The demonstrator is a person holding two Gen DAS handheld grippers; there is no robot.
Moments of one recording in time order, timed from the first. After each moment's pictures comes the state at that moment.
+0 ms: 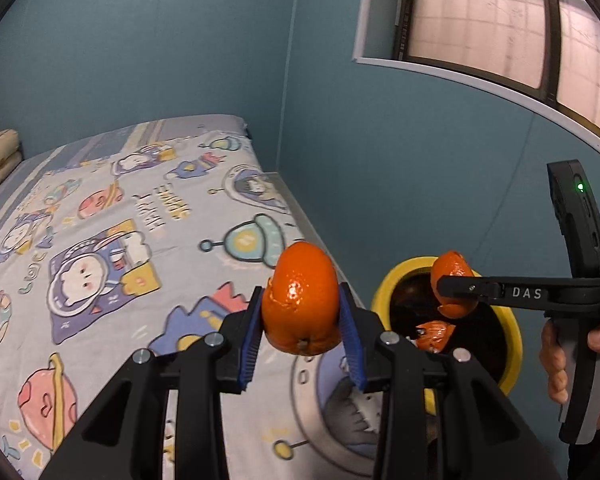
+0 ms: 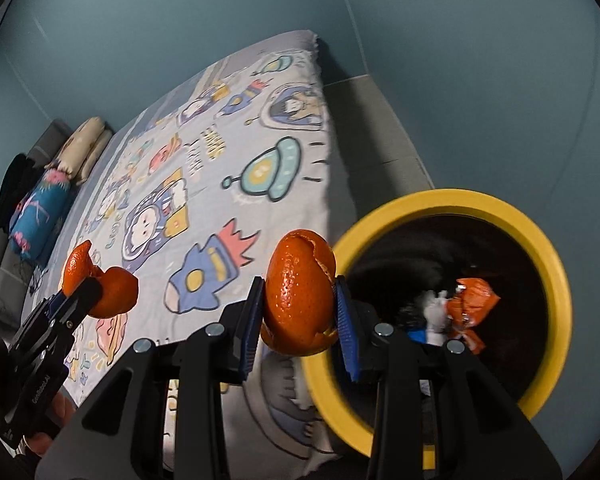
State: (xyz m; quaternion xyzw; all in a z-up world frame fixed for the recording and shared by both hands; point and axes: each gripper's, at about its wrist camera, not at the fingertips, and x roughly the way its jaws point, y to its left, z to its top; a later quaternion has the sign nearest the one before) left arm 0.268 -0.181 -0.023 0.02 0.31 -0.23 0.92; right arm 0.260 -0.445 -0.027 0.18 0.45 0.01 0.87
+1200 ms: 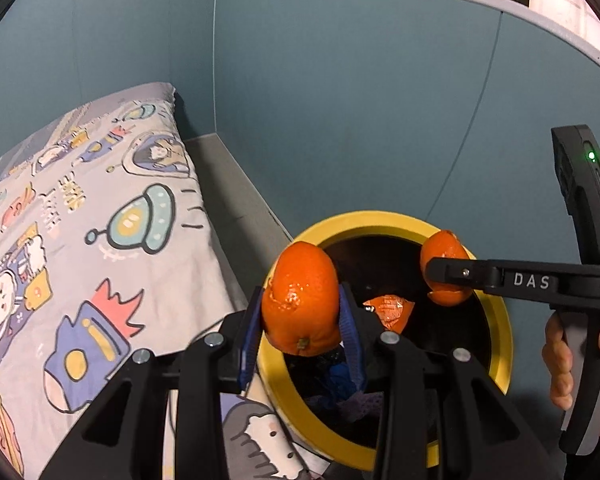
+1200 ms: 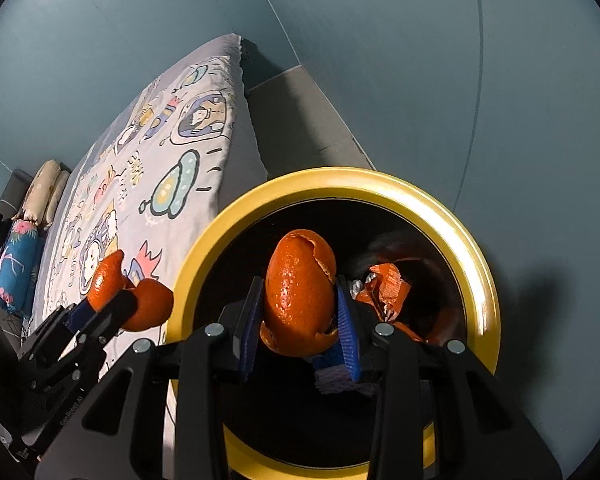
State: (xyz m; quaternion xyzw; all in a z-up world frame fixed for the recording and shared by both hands) left arm 0.299 -0.323 -0.089 0.08 0.38 -0.31 0.87; right arm 0.247 -0.557 -0.082 0.24 0.47 -0.06 0.85
